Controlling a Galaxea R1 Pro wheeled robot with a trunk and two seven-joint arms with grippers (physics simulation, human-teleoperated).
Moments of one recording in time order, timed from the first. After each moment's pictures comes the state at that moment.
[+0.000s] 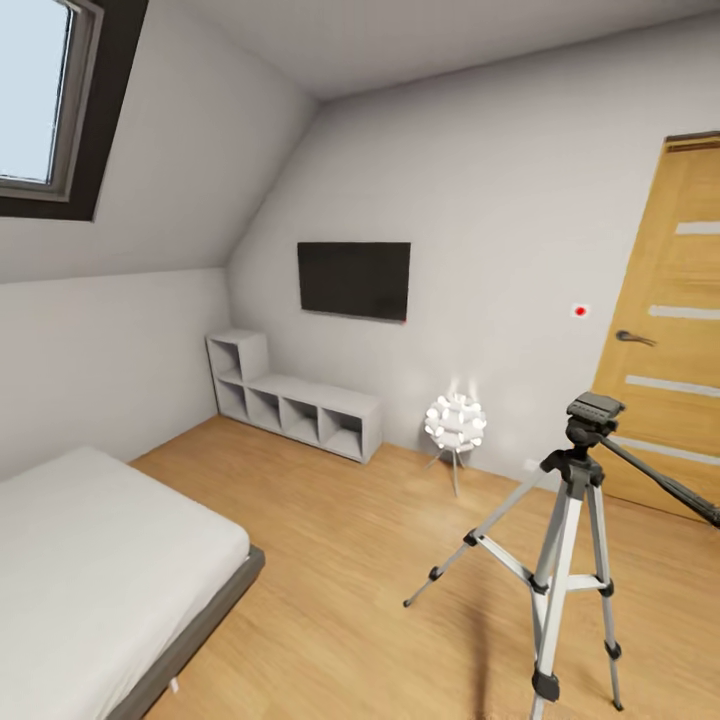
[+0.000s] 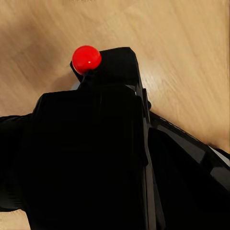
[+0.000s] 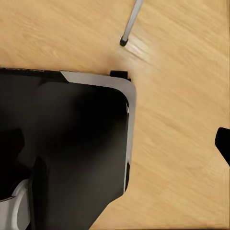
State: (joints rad) left arm -0.19 -0.01 0.13 0.00 0.42 -0.03 0.07; right arm -0.16 -0.11 -0.34 0.03 0.38 -0.04 0.17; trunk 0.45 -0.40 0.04
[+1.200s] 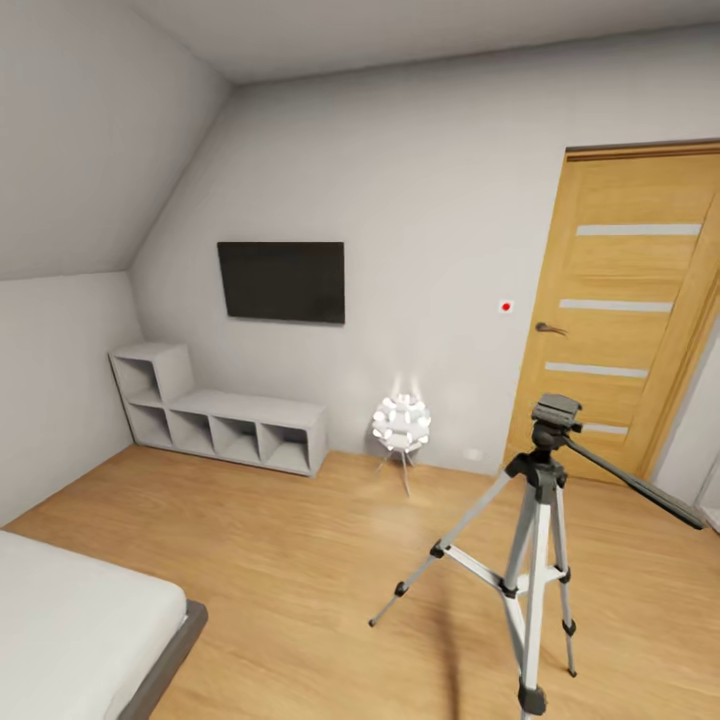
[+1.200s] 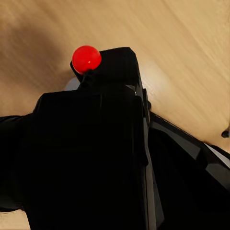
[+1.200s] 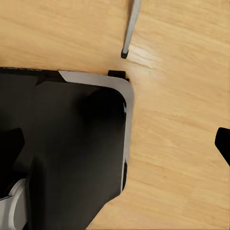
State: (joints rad) left arm -0.19 -0.03 0.13 -0.01 0.41 -0.03 0.07; right arm -0.16 -0.12 -0.34 0.03 0.39 -0.04 0.17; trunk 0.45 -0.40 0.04
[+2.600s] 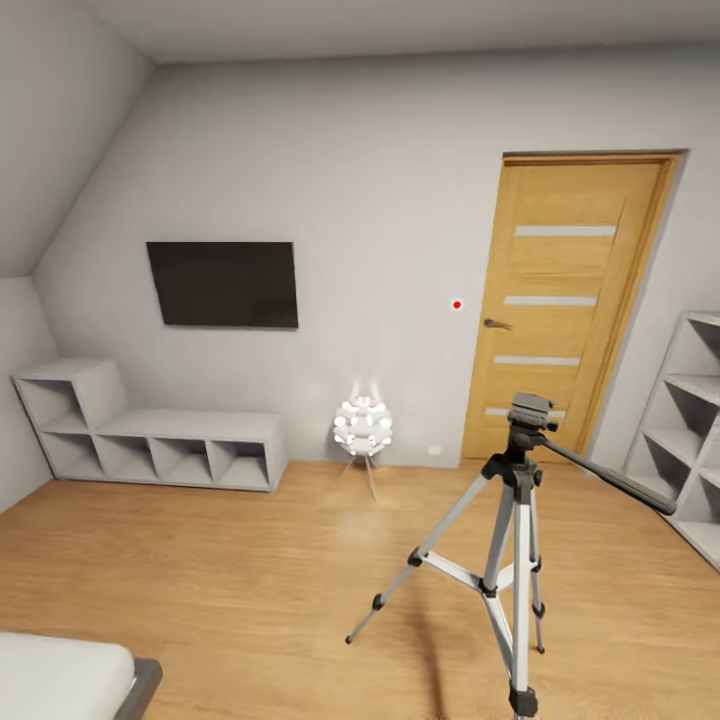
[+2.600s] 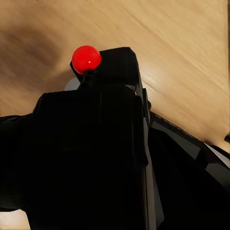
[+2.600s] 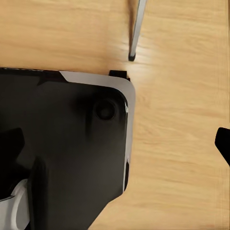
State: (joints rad) left arm -0.19 -0.03 0.13 -0.01 0.41 -0.03 0.07; right arm -0.16 -0.12 -0.34 0.03 0.38 -0.04 0.17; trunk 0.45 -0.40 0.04
